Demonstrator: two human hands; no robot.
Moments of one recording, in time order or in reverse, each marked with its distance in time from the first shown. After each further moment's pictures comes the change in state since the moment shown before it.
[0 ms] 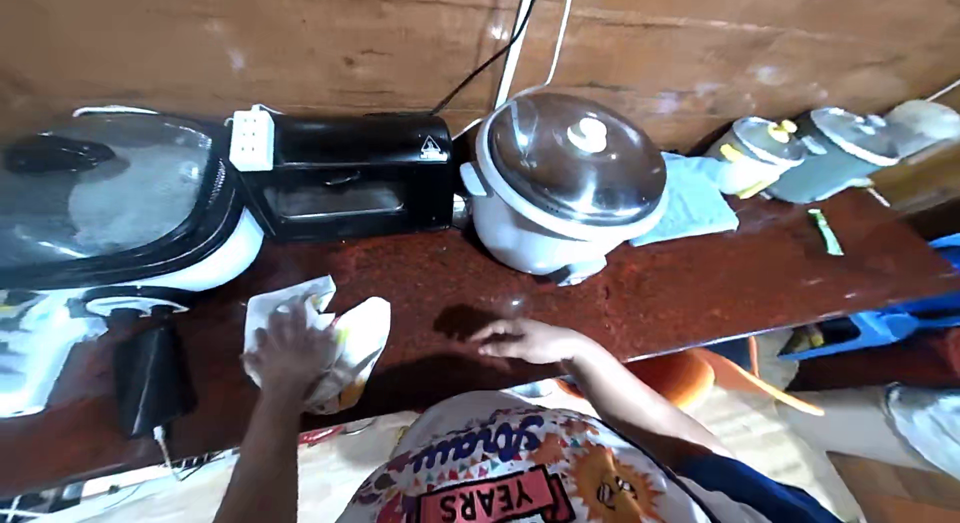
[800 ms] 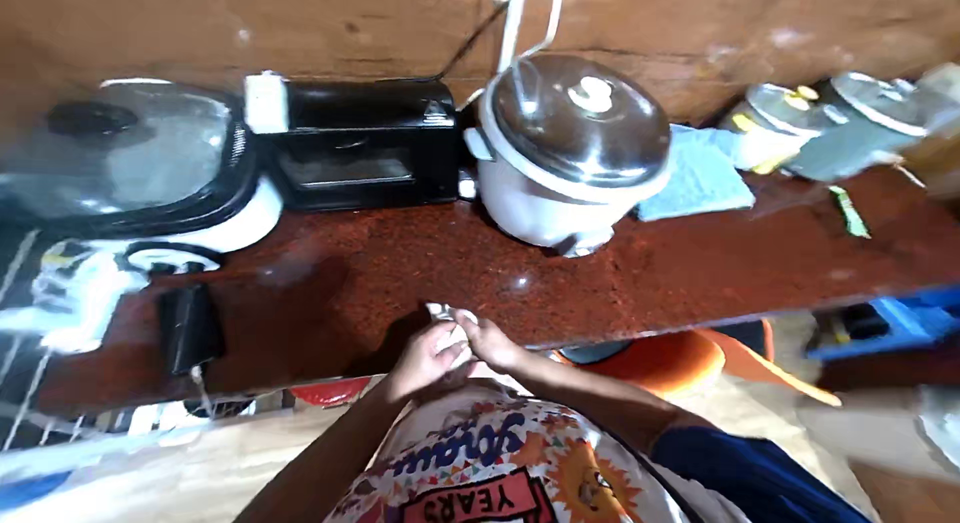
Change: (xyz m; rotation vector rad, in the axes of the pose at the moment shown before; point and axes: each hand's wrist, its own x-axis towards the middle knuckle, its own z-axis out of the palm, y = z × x) left_hand -0.114 0.113 0.054 -0.798 -0.281 0.596; right_hand 0.049 0.022 0.121 0.571 0.398 0.077
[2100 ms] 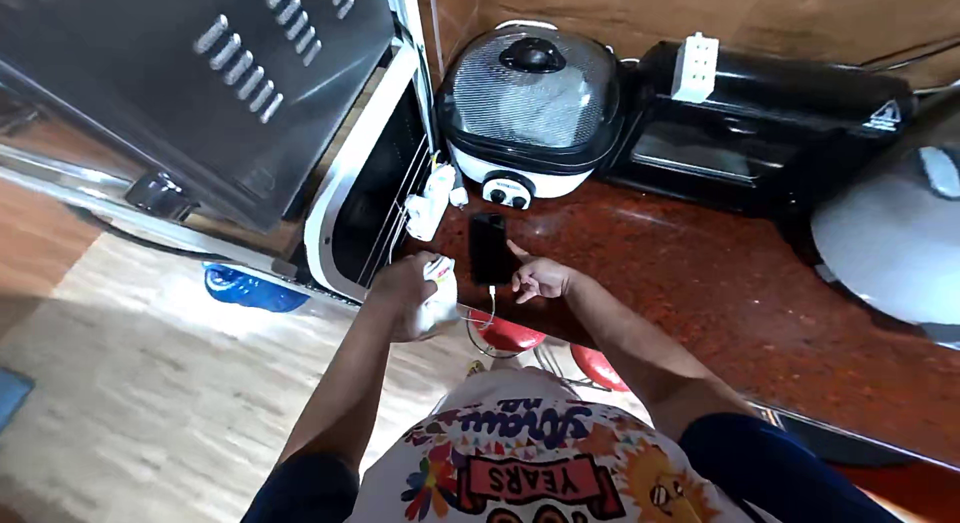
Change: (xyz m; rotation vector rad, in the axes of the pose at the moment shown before) left_hand -0.207 -0.068 -0.439 0.662 0.095 -0.841; right_hand 0.199 -0.067 0.355 -0.200 -0.586 0.235
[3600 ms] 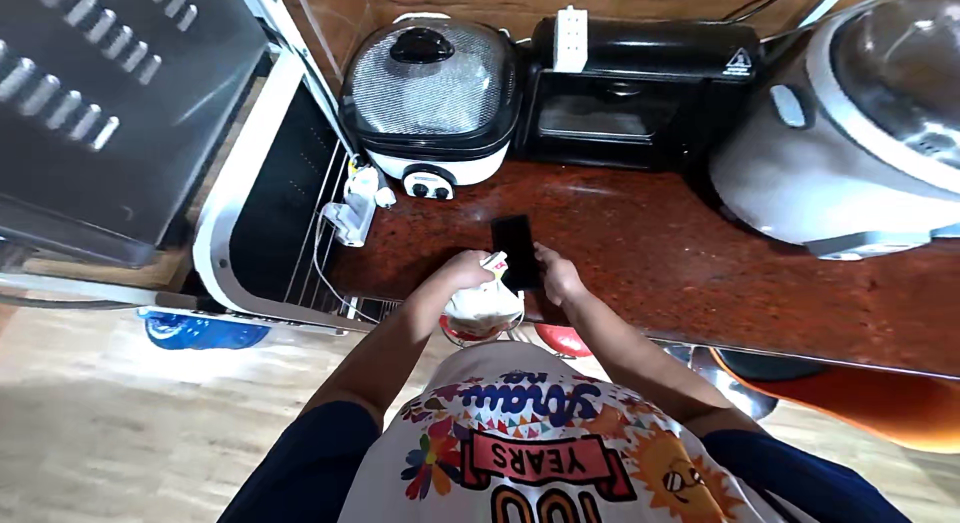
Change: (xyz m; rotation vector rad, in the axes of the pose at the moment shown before) left_hand 0.073 0.172 0.108 -0.167 -0.353 0.275; right_hand -0.100 0.083 -0.056 0.413 0.699 -0.276
